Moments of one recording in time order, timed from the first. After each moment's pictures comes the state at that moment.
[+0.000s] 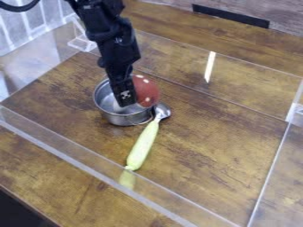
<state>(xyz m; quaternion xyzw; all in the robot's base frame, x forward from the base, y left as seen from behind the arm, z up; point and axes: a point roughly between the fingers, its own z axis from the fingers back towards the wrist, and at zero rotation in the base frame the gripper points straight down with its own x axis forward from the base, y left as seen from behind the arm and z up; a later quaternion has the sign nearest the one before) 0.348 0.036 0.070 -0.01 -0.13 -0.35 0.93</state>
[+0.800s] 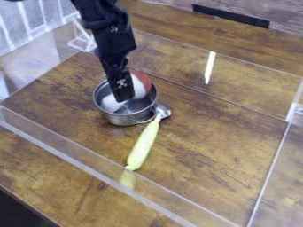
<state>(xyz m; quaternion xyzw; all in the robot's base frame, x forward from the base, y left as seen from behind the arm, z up) 0.347 0.045 0.083 -0.03 -0.11 -0.33 0.94</state>
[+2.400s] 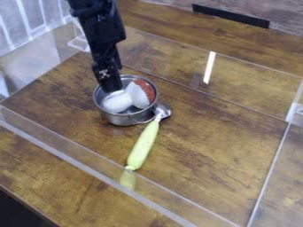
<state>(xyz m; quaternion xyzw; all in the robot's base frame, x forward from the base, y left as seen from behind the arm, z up) 0.344 0.057 0.094 -0.04 -0.11 -0.42 0.90</state>
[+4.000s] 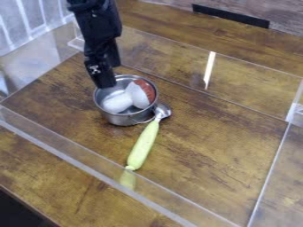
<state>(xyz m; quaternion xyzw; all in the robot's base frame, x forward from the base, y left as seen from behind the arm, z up) 0.346 0.064 0.091 -0.04 -0.11 -0.48 0.87</state>
